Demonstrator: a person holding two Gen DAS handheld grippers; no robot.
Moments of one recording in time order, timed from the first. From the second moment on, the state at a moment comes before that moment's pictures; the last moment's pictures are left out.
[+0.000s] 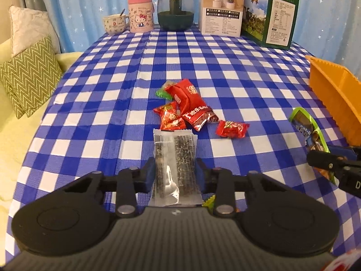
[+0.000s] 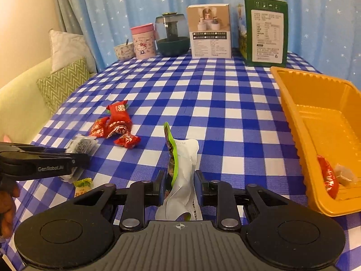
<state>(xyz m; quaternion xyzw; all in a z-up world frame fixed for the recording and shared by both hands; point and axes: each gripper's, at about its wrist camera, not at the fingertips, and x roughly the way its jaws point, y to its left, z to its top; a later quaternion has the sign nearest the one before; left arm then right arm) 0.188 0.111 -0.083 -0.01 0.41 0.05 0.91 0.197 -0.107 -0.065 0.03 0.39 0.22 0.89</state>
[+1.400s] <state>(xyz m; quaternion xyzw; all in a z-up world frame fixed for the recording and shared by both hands) 0.121 -0.070 0.001 -0.02 0.37 -0.08 0.92 0.102 -0.250 0.027 0.08 0.34 0.10 0.93</state>
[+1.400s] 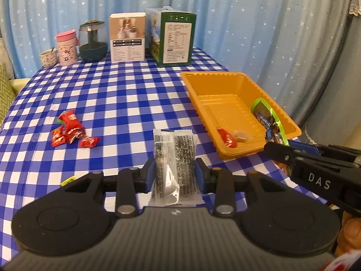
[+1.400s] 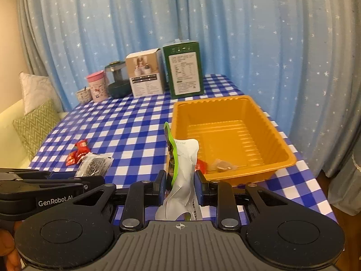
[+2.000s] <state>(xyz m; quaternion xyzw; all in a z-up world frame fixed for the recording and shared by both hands) 0.156 -0.109 0.010 -0.01 0.36 -0.12 0.92 0.129 -0.299 0.033 0.09 0.34 0.06 0.93</state>
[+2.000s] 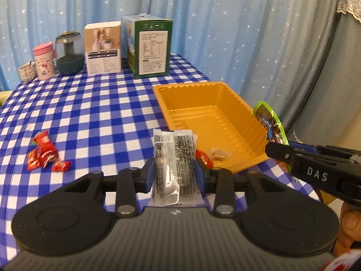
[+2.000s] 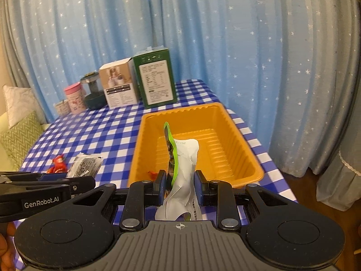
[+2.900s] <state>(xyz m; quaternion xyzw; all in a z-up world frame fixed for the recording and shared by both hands) 0.236 -0.175 -0.022 0.00 0.37 -0.17 0.91 0.201 -0.350 0.007 0.09 0.36 0.04 0.93</state>
